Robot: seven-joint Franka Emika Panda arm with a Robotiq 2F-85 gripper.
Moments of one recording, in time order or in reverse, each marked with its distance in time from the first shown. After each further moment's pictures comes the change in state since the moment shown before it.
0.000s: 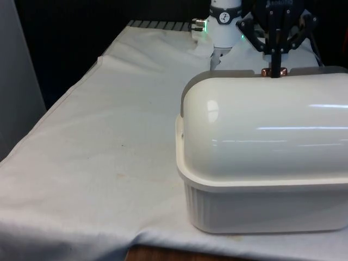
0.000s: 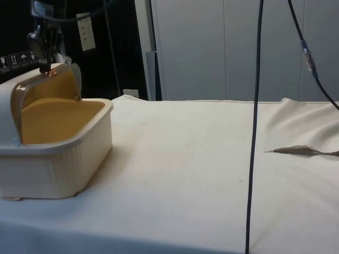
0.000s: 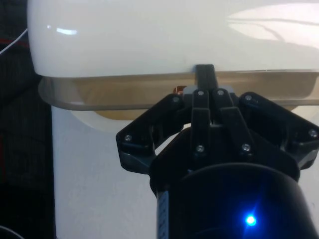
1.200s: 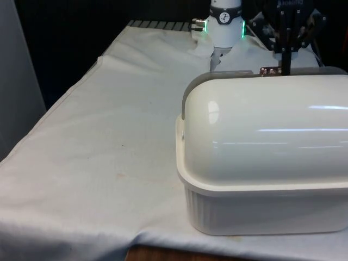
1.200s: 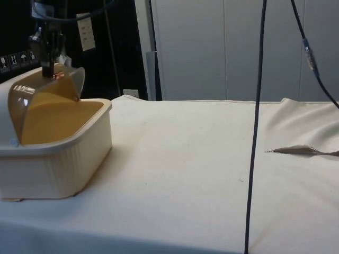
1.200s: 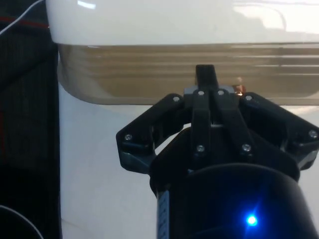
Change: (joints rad) arm 0.025 -0.025 0.002 -0.032 0.000 -0.041 0.011
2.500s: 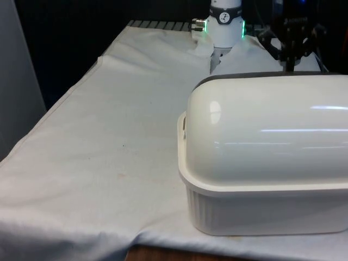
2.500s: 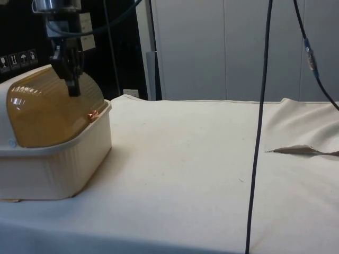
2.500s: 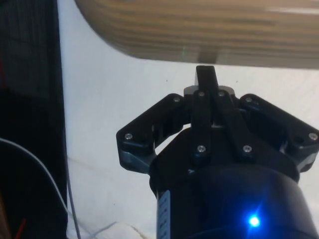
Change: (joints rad) arm 0.017 -0.022 0.026 -0.070 0.000 -0.186 0.024
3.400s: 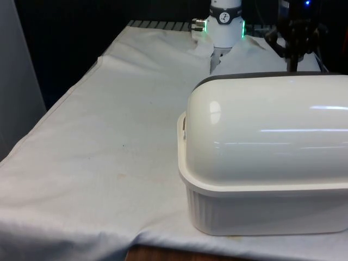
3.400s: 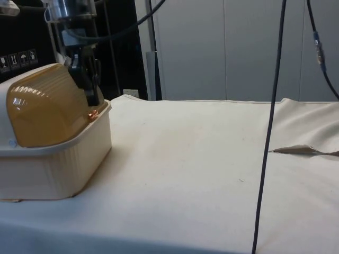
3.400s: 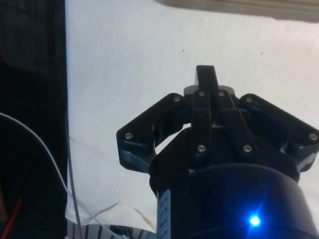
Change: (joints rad) arm 0.014 -0.096 0.030 -0.181 -0.004 0.032 0.007
